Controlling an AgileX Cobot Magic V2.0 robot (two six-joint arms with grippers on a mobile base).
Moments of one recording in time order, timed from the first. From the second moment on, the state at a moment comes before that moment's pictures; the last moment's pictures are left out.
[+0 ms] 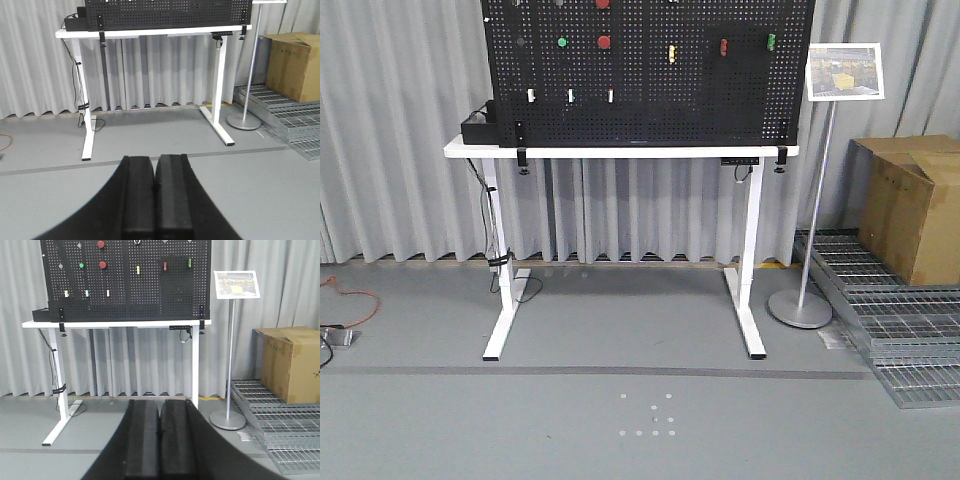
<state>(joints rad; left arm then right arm) -0.15 -0.01 0.03 -0.07 0.15 0.07 0.03 -0.01 0.03 -0.06 -0.02 0.07</state>
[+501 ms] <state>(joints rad) -0.15 -0.01 0.03 -0.07 0.15 0.07 0.03 -0.01 0.03 -0.06 -0.02 0.07</state>
